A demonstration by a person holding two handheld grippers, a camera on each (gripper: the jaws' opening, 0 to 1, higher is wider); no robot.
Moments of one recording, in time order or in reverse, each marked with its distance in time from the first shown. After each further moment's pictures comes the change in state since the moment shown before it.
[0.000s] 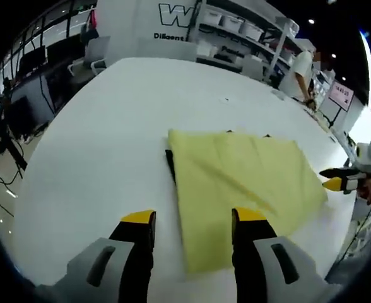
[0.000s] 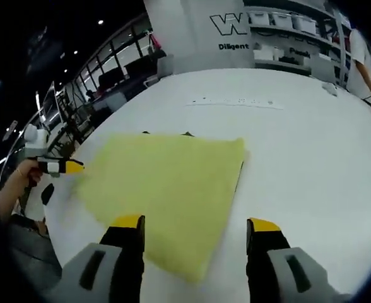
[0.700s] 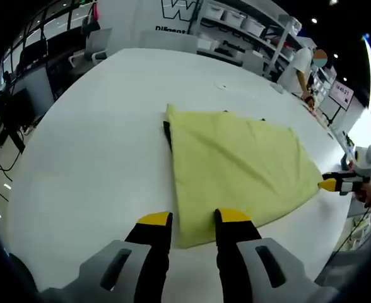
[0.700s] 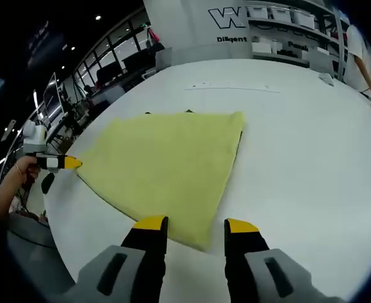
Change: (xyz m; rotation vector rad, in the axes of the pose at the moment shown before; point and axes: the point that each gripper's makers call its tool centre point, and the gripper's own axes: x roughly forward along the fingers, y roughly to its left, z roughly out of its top) left arm -0.009 0.001 -0.032 -0.028 0.039 -0.009; right arm -0.012 0.002 -0.038 0.003 0.042 -0.015
